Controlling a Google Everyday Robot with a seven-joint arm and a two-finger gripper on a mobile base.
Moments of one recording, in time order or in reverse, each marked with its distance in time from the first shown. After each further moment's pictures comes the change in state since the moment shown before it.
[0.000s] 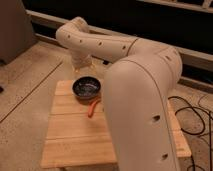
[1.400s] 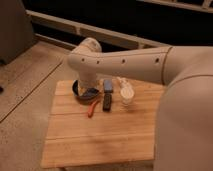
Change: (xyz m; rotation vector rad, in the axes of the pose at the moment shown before) arm 0.120 -0.034 -0.002 -0.041 -0.027 0.158
